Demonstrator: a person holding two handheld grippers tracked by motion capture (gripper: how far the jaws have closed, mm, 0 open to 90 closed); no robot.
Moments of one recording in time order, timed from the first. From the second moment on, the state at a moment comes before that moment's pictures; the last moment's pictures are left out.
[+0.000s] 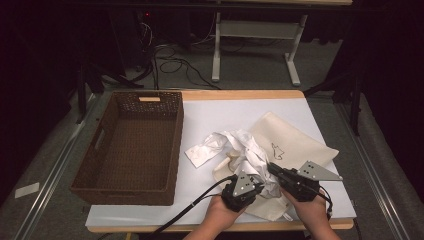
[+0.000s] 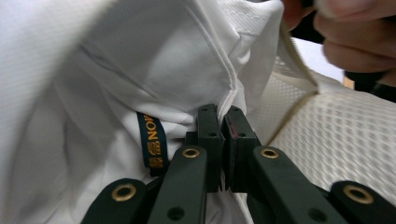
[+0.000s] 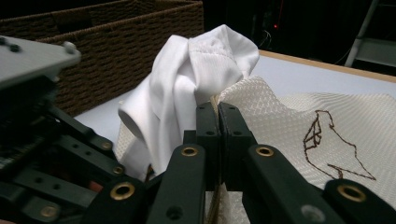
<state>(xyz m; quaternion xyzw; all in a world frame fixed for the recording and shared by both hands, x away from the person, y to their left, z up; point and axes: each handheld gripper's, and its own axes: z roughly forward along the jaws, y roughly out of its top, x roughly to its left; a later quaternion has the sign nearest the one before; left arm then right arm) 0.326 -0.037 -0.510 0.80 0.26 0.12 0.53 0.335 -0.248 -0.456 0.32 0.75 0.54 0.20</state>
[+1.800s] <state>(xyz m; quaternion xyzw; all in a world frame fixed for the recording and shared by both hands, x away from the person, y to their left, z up) 0.330 -0.028 -0.499 0.75 0.30 0.17 0.56 0.334 -0.255 -0.457 0.33 0.75 0.53 0.21</state>
